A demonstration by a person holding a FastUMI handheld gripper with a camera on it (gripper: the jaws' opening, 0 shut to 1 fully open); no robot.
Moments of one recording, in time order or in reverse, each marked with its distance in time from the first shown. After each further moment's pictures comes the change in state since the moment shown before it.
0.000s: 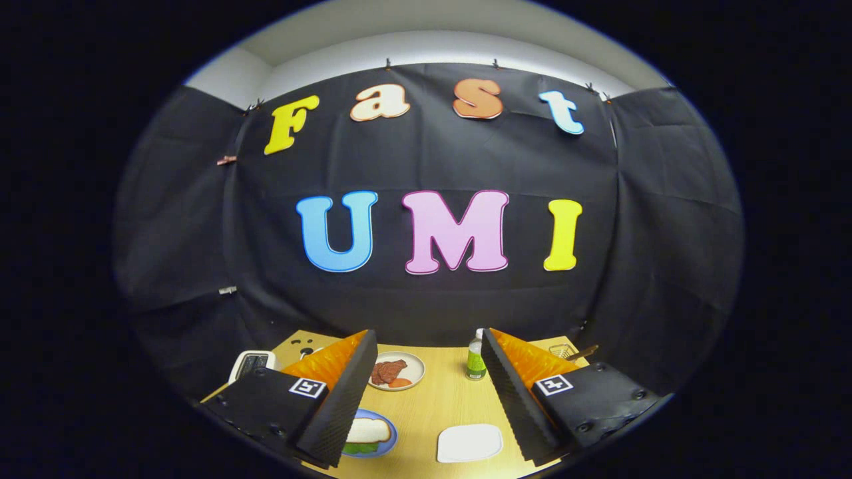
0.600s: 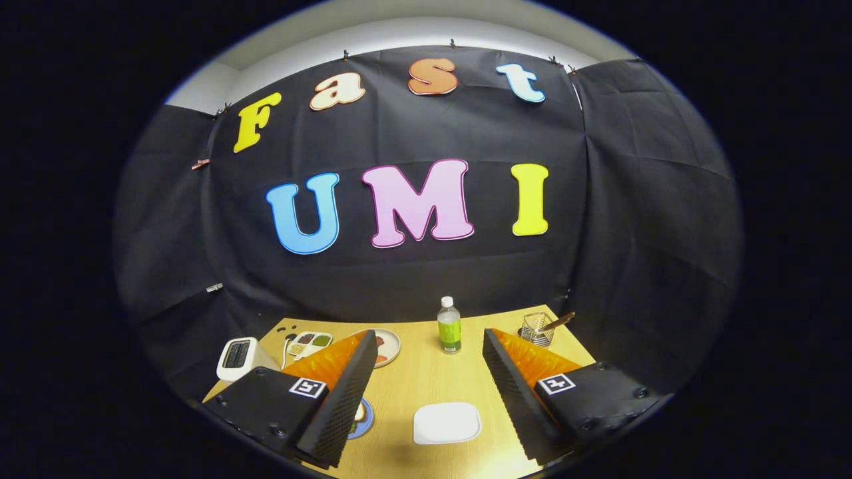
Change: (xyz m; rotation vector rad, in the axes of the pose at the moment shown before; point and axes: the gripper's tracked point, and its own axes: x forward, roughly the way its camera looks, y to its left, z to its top) arm 0.000 -0.058 -0.048 0.056 0.117 -0.017
